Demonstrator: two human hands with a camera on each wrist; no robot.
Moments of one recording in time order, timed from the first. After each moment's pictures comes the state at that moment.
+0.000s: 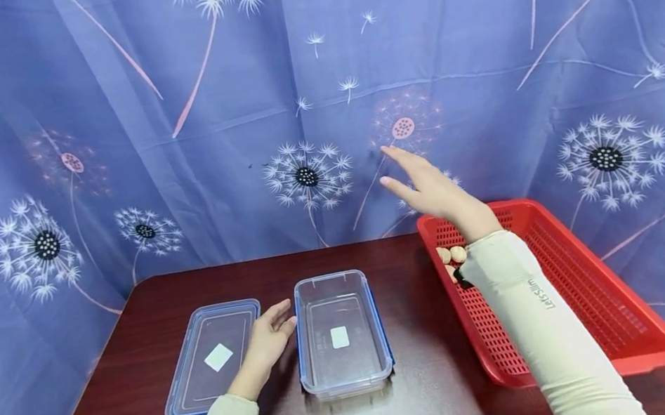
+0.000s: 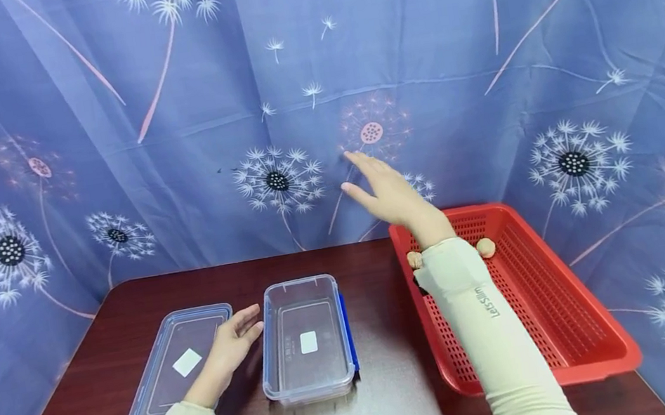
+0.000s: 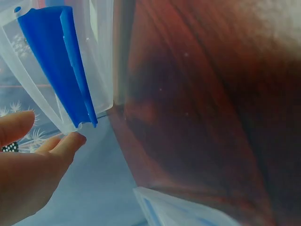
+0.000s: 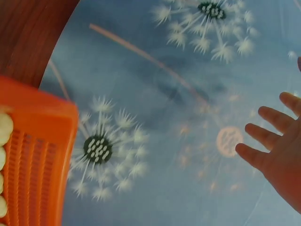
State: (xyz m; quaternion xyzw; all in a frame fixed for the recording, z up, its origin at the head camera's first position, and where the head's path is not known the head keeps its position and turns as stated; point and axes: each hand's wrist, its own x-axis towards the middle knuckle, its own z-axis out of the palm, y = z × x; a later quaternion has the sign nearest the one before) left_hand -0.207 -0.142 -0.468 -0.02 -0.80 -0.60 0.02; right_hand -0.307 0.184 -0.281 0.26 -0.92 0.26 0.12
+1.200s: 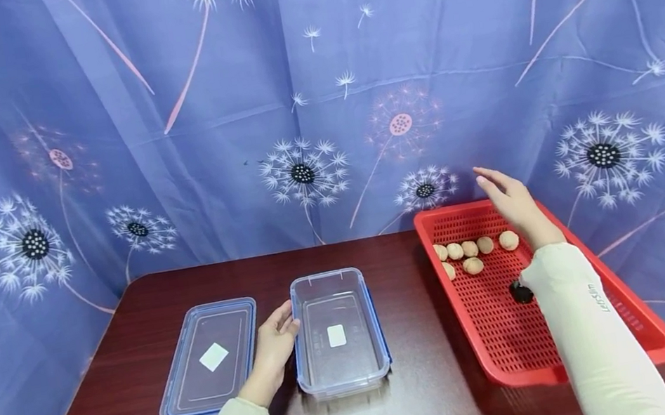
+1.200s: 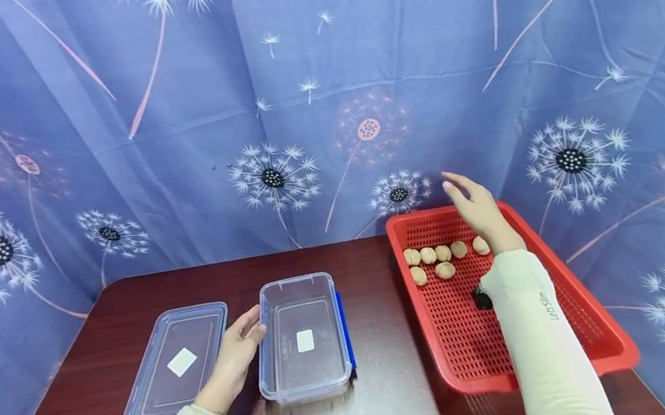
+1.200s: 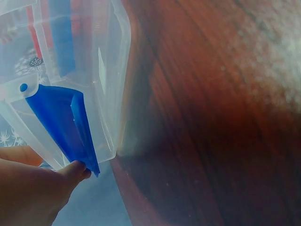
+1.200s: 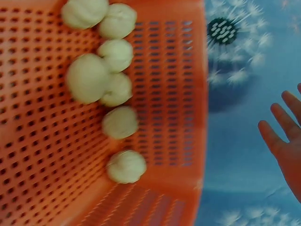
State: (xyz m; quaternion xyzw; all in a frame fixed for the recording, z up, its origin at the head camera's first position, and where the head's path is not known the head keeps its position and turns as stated) left_hand -0.200 -0.120 -0.474 0.04 -0.73 -0.68 0.01; right_hand -0.310 0.325 -0.359 0.07 -0.89 0.43 0.10
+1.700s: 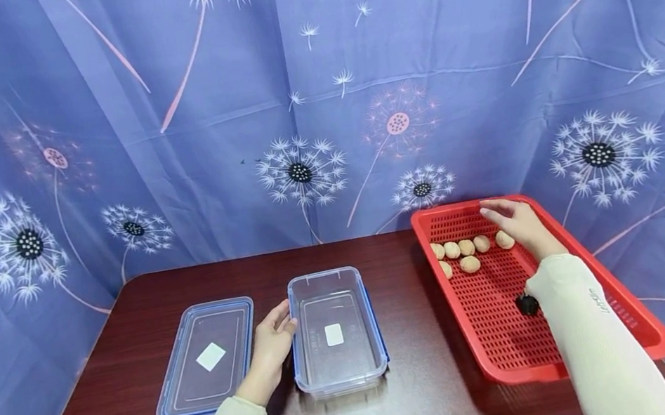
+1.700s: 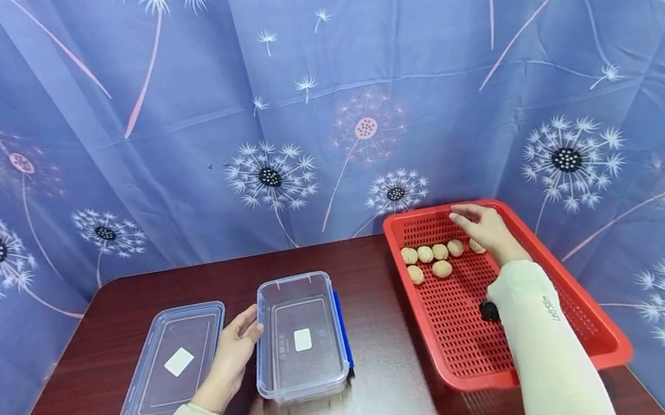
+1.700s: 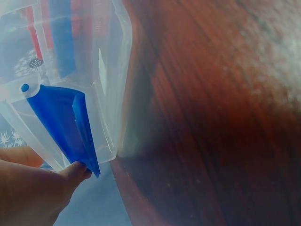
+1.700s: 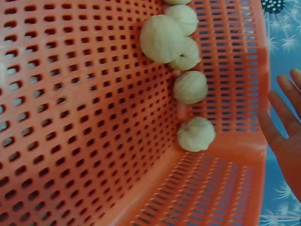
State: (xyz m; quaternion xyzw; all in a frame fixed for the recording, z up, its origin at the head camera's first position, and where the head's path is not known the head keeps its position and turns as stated) left_hand -0.201 -0.119 -0.473 0.05 -0.73 -0.68 0.01; right_hand -0.304 0.354 -0.405 0.05 -0.91 0.41 0.07
